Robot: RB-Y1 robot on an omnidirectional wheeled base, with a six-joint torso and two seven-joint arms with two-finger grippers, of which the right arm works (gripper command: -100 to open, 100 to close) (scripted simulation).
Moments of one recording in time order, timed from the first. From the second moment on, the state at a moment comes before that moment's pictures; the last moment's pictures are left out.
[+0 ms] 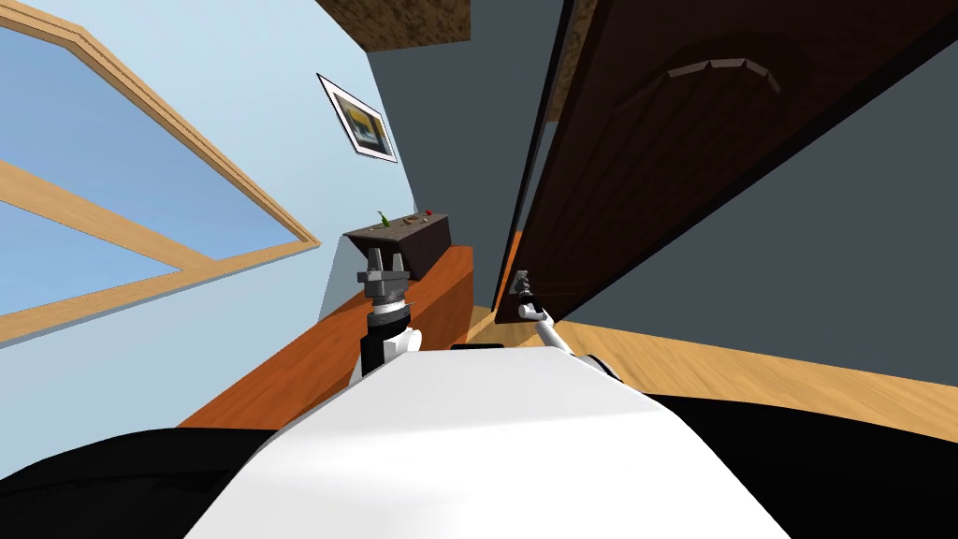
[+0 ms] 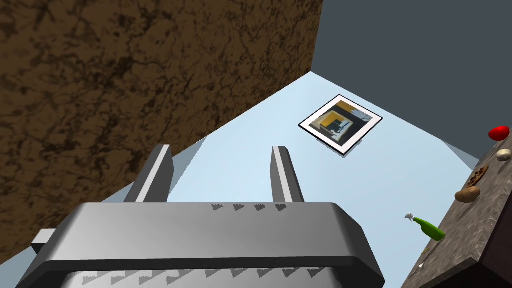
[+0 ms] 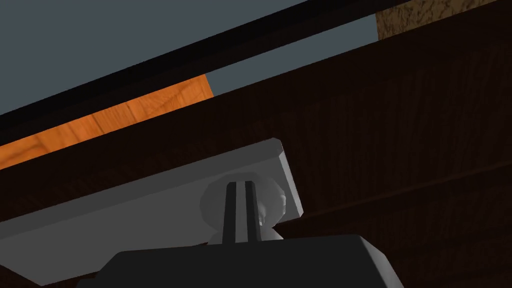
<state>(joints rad) -0.18 -0.25 0.06 -1.04 -0.46 -0.31 -0.15</state>
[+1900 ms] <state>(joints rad) -0.09 -0.27 0.16 -1.18 -0.82 -0.38 -0.62</state>
